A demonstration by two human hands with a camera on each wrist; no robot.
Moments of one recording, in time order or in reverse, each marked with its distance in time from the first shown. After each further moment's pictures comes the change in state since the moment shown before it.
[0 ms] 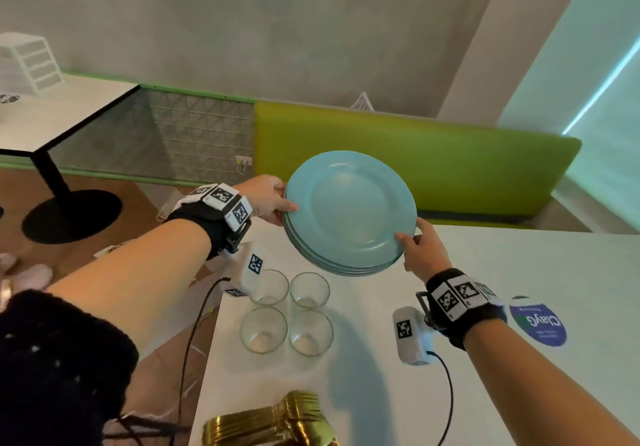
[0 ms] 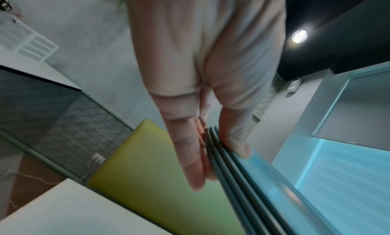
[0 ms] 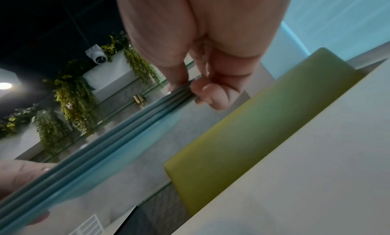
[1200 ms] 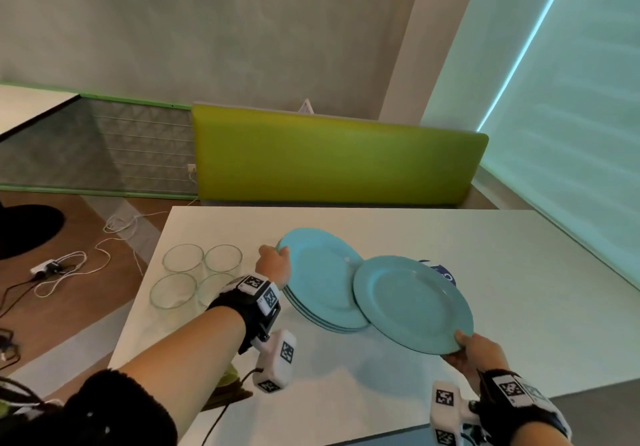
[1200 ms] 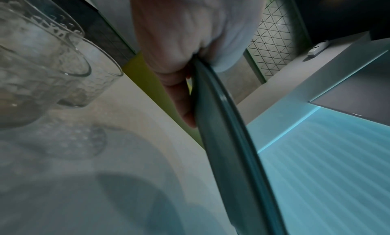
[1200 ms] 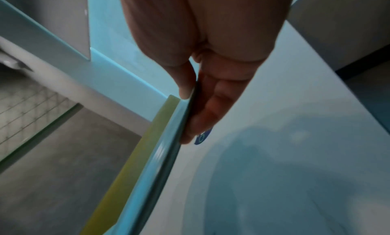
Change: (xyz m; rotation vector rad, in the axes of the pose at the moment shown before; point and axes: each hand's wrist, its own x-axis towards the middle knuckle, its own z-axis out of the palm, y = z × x) left_hand -0.082 -0.005 0.261 -0.130 0.348 -0.172; right_hand -0.153 0.223 -0.190 0.715 0.298 0.626
